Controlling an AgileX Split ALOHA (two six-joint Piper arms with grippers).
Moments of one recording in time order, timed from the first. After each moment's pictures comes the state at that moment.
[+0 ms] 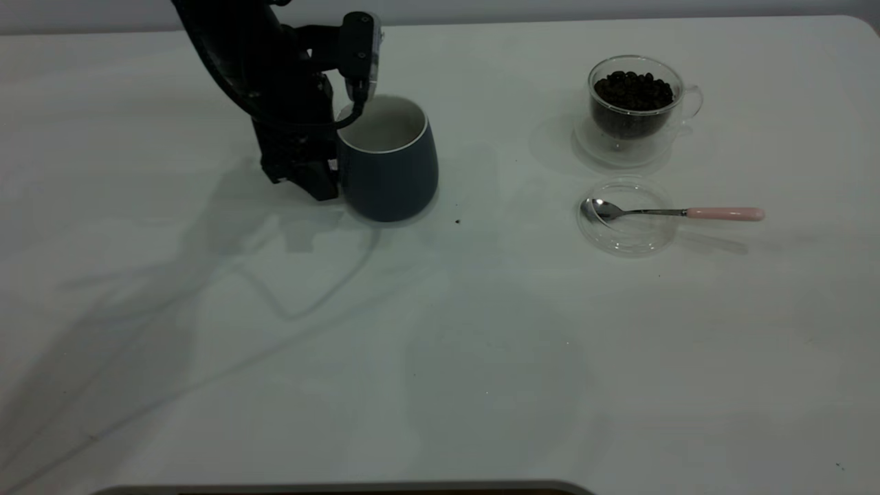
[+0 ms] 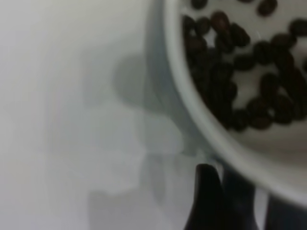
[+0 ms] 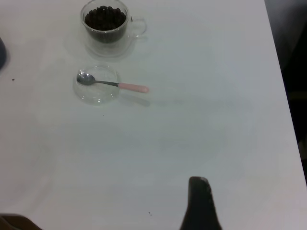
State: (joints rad) left arm -0.29 2.49 -1.65 -0.33 0.56 1.49; right arm -0.01 0.03 -0.47 0.03 1.13 -0.06
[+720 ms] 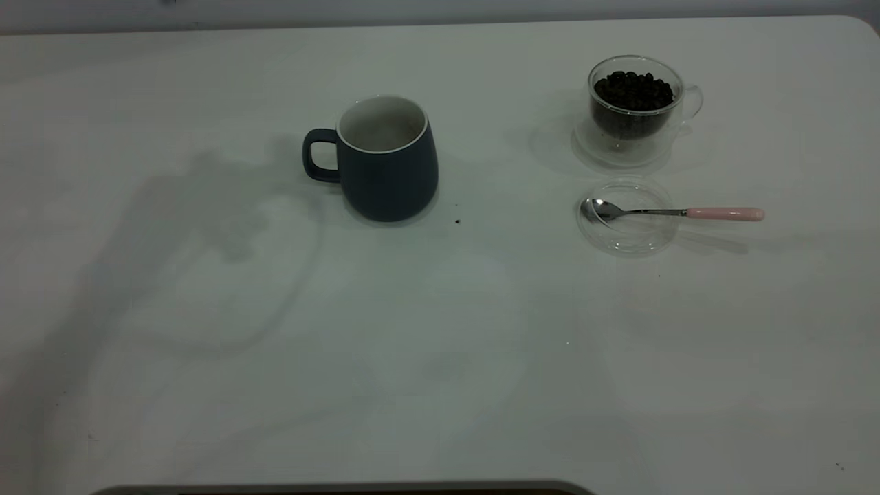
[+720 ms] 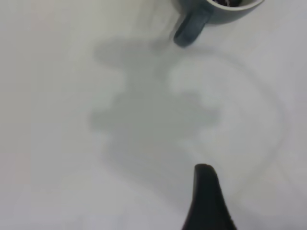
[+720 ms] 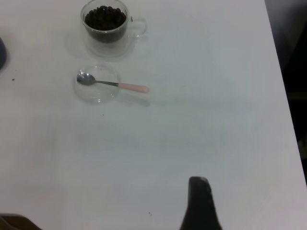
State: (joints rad) left arm -0.21 1.94 -1.65 -0.16 1.11 0.87; right arm -0.01 0.03 -0.47 0.03 1.13 -0.06
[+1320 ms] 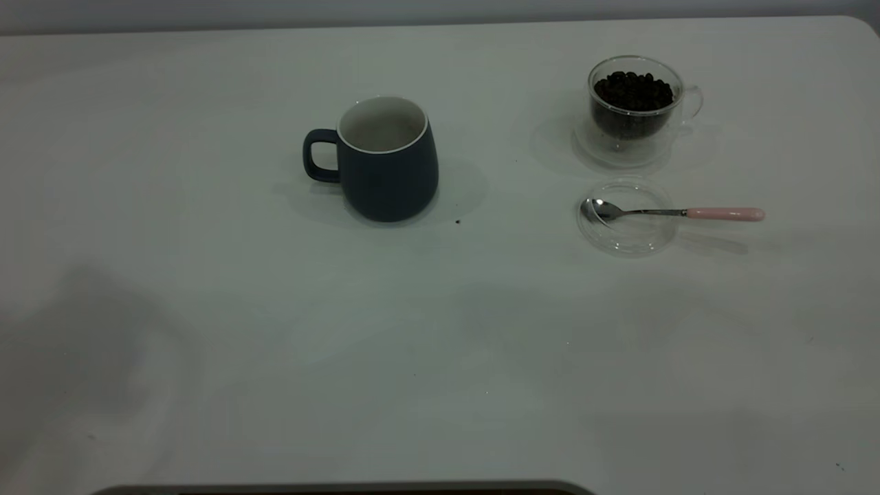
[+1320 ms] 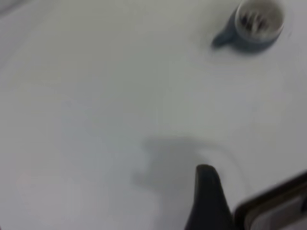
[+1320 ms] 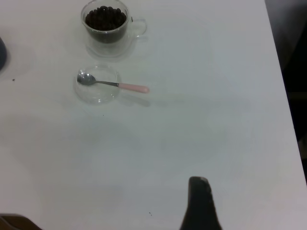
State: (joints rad) left arm -0.21 1.18 -1.33 -0.02 1.17 0.28; right arm -0.01 0.03 -0.47 0.03 1.13 -0.06
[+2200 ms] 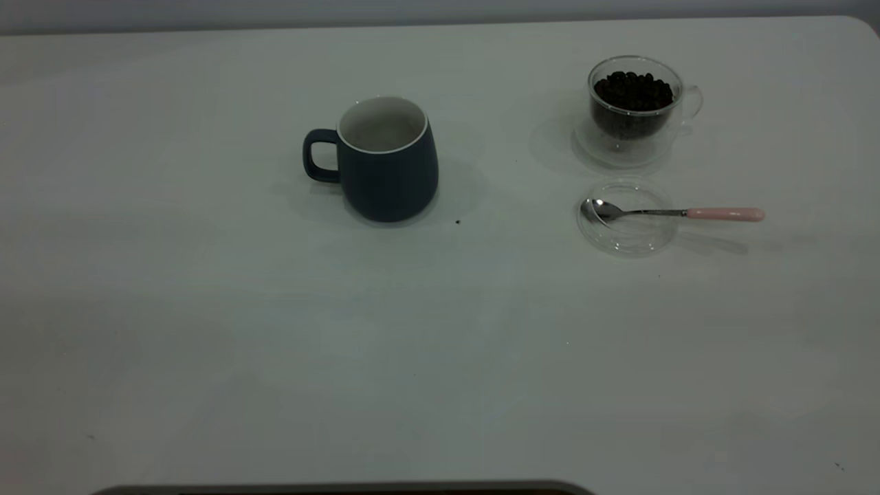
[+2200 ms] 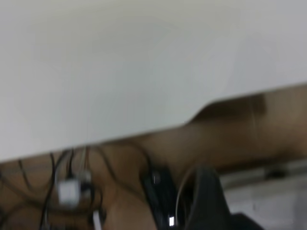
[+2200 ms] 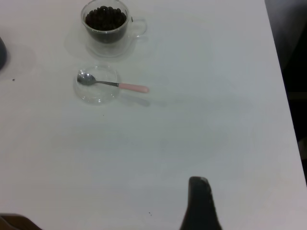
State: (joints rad) left arm -0.21 0.38 -0.49 0.02 1.11 -0.04; right arm -0.01 0.03 -0.47 0.03 1.13 -0.06
